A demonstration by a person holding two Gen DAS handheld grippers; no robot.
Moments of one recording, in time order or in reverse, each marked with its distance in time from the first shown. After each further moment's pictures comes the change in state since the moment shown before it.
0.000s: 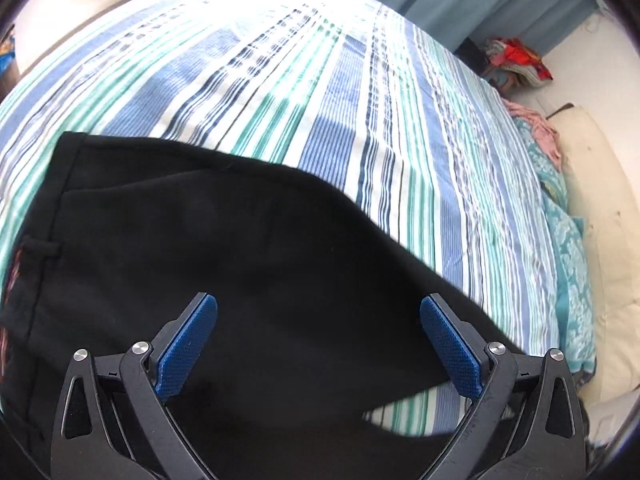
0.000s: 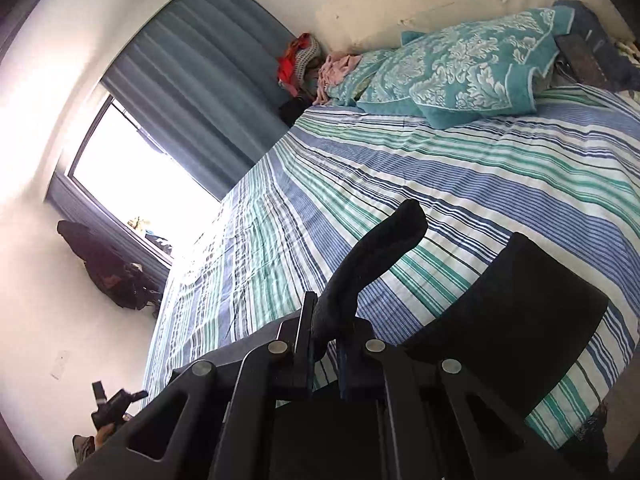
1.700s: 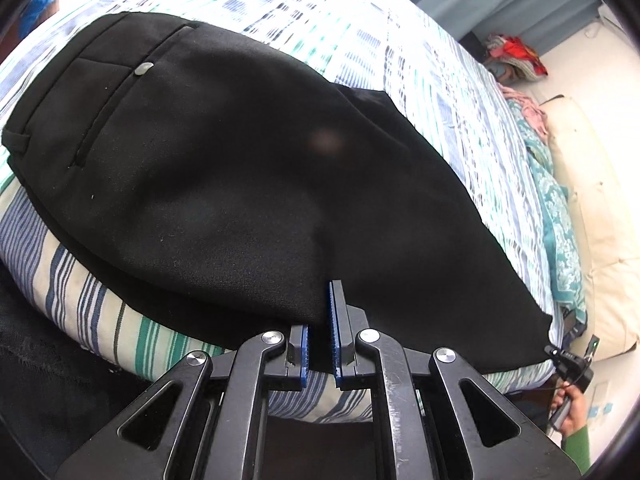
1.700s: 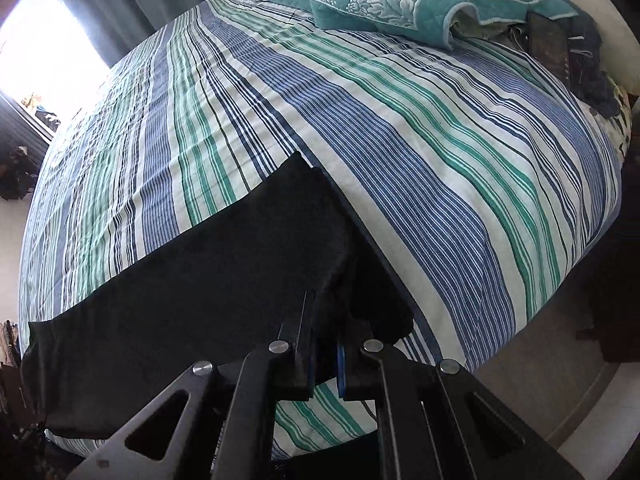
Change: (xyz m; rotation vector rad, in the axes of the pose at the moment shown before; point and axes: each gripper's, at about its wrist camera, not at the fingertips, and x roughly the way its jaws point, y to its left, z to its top) left arm -0.117 0.090 -0.247 -0.041 0.038 -0.034; right arm 0.039 -0.126 0.021 -0.183 0.454 -0.490
